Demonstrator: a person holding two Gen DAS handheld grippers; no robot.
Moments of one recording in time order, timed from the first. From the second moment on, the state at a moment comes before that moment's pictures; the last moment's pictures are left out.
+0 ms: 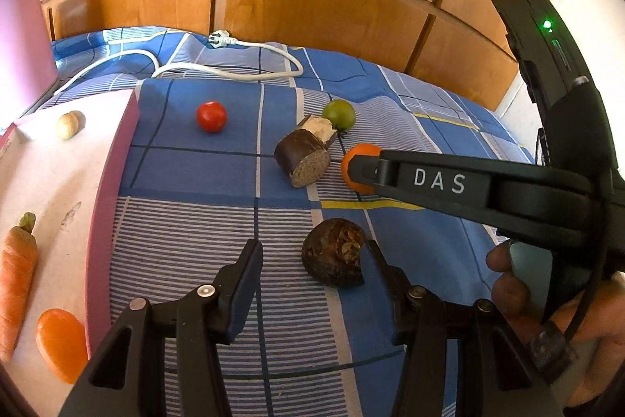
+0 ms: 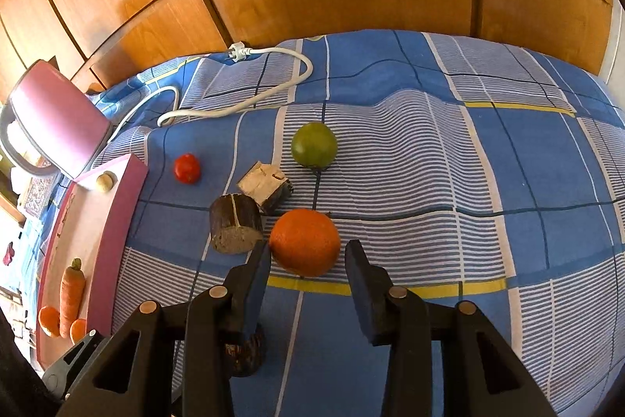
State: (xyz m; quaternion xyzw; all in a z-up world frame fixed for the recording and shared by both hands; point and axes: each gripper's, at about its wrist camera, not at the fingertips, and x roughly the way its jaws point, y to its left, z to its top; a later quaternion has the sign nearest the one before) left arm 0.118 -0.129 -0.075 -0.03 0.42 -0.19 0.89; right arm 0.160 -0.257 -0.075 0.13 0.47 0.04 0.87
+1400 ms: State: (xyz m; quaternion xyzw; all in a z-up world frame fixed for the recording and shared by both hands) left arm 0.142 -0.156 -0.093 -0.03 0.43 -0.18 0.88; right arm 0.166 -0.295 -0.092 0.17 0.45 0.02 0.88
